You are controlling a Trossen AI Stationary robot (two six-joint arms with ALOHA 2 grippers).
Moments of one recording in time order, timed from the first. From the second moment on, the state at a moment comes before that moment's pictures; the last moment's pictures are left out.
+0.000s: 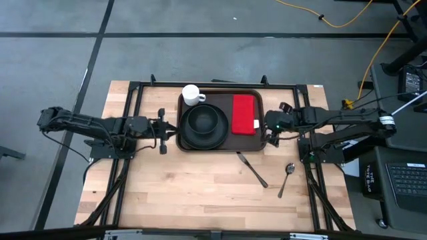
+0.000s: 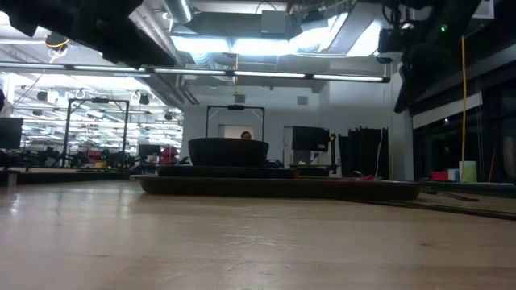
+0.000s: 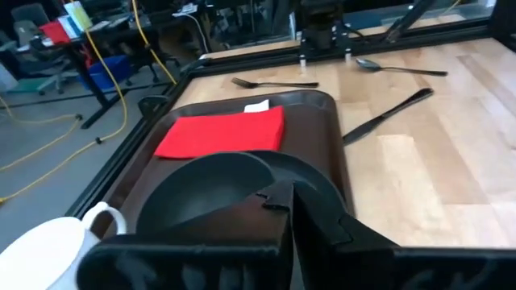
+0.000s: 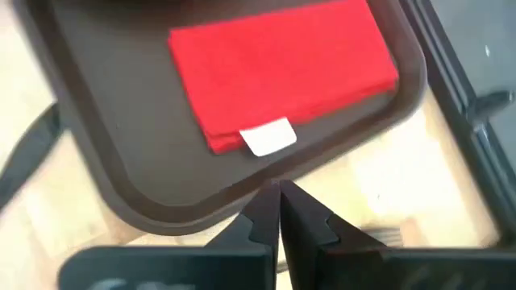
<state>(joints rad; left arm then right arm) -0.05 0.72 0.40 0.01 -0.27 0.10 -0.07 1.07 0.85 -0.93 0.38 0.27</state>
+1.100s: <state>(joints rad) 0.00 0.71 0.38 0.00 -0.29 0.20 -0.32 1.07 0.83 -1.03 0.42 0.93</state>
